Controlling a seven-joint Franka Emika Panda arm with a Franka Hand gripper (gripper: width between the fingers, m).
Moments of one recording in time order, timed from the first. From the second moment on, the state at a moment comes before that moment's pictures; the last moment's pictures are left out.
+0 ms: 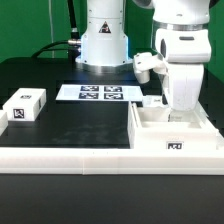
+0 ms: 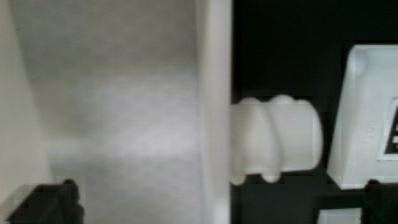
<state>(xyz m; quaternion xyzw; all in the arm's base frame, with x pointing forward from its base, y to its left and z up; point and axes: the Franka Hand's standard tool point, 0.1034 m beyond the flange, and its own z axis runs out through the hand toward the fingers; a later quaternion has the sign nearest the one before) 0.514 0.100 0.037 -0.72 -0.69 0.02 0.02</state>
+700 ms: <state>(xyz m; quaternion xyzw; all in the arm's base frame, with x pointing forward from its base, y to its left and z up) 0.476 0.118 0.073 -0.75 -0.66 0.01 0.01</state>
